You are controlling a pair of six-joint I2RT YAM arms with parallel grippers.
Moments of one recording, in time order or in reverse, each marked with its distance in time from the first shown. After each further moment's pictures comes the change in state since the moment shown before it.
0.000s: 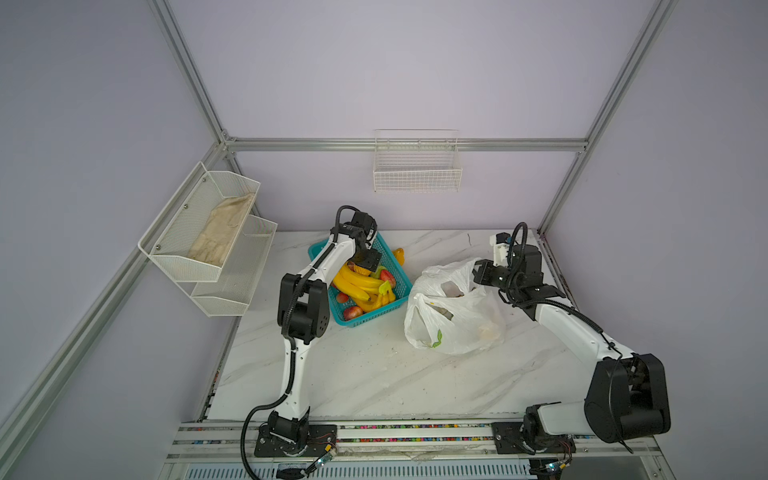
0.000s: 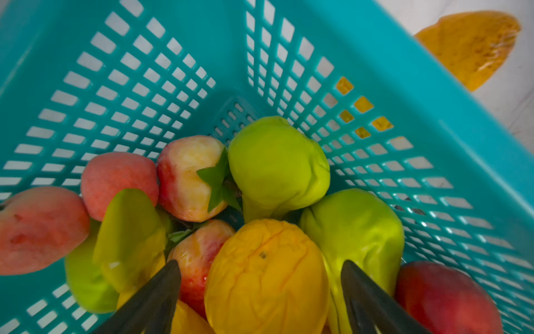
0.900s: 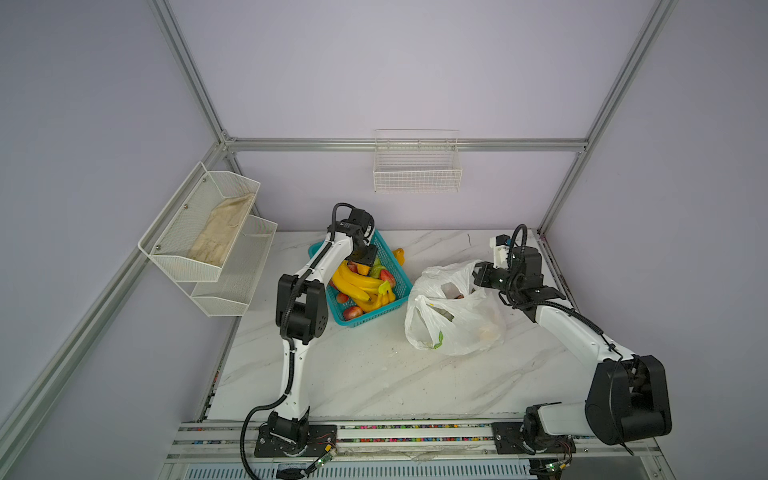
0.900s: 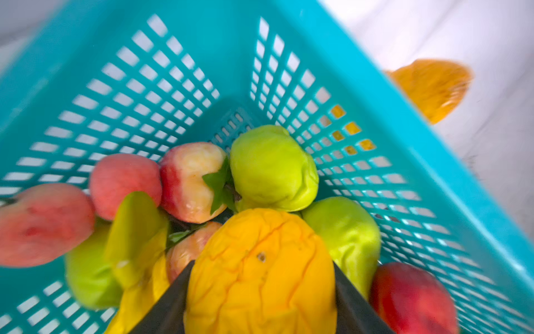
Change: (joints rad) left arm 0.011 -0.076 -0.027 0.043 0.050 -0.073; right arm 0.000 -0.014 -0.017 -0.005 0.000 -0.004
